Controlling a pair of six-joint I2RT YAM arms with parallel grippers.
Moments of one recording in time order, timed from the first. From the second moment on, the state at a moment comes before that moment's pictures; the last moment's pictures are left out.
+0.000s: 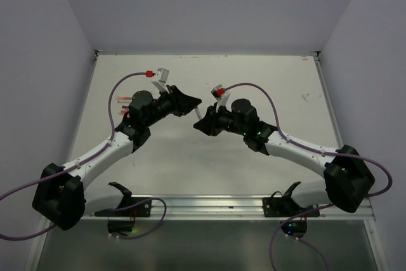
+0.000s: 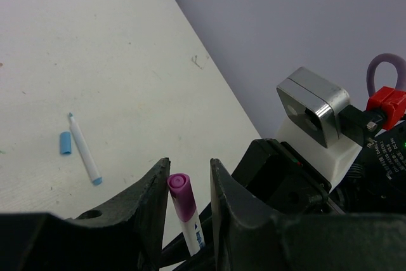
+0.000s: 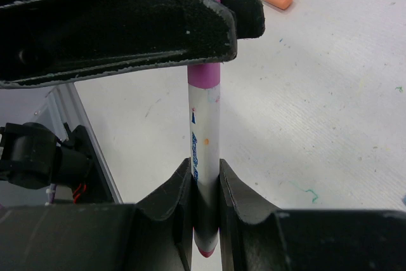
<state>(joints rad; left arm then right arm) -0.51 1.19 0.73 0.40 0.35 -0.72 0.78 1.35 0.80 0.26 -0.29 0.43</state>
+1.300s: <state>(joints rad) -0.43 1.22 0.90 0.58 0.25 -0.76 0.77 1.21 0.49 0.52 -0.36 0.42</state>
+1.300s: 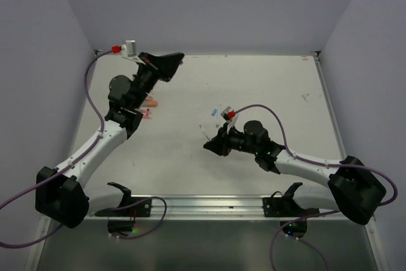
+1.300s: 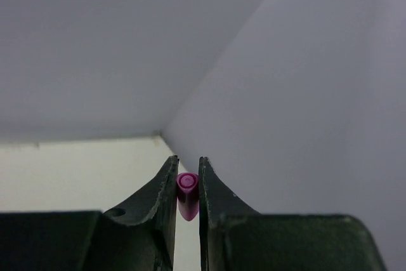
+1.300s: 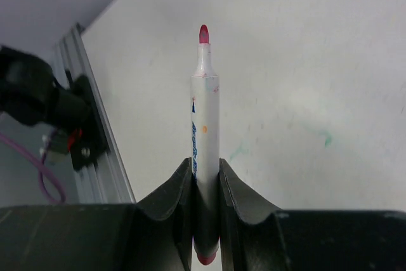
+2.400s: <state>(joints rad) -0.46 1.90 1.38 -0.29 0.27 -0.51 0.58 1.48 0.74 -0.01 0.11 0.57</state>
